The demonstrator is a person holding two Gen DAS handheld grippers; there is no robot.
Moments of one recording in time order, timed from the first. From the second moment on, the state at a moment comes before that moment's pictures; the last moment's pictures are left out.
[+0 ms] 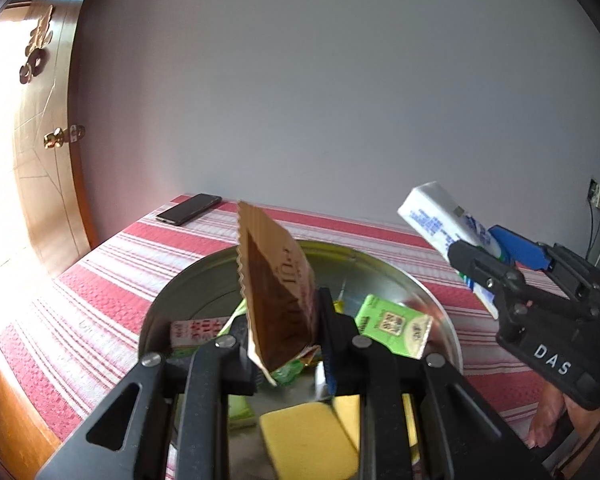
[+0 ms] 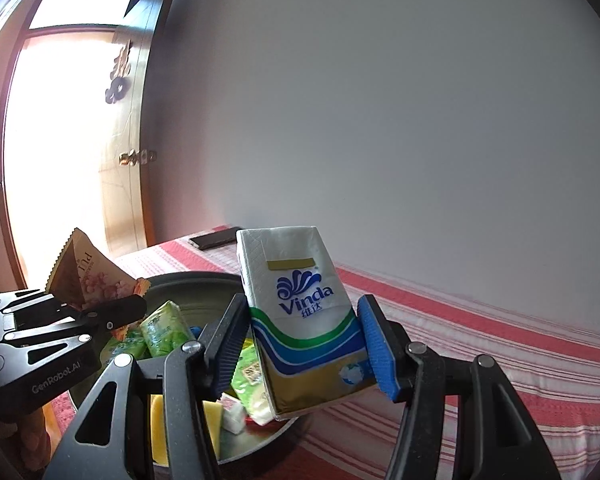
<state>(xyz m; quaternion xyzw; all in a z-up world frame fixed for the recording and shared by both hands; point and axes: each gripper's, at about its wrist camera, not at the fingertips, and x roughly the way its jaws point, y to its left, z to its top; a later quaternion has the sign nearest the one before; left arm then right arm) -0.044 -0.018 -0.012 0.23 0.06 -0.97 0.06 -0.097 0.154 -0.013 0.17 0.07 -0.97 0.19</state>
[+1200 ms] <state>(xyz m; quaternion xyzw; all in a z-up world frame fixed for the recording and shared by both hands) -0.062 -0.039 -0.047 0.28 0.07 -0.95 0.07 -0.137 0.102 -0.052 0.25 0.11 -0.94 0.20</state>
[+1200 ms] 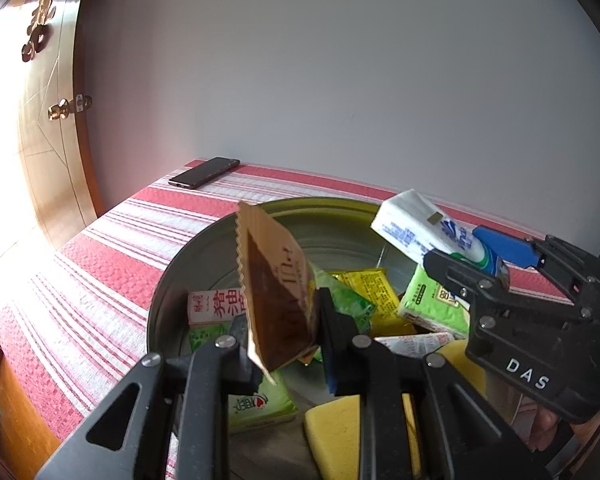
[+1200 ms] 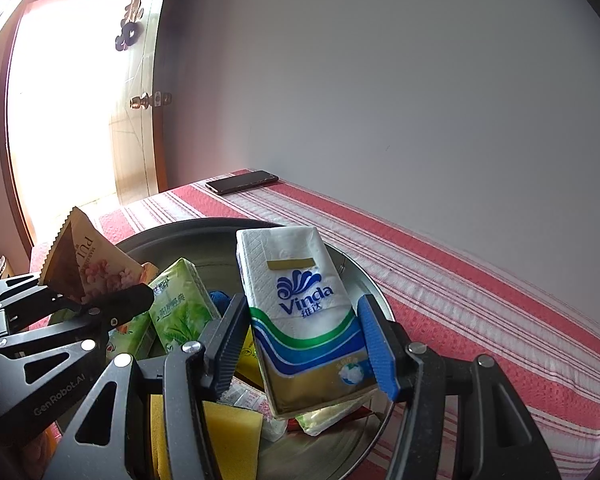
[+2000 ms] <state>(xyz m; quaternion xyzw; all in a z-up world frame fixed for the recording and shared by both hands) -0.035 -0.049 -0.021 0.25 0.07 -0.96 0.12 -0.107 0.120 -0.026 0.20 0.09 -0.96 0.19</state>
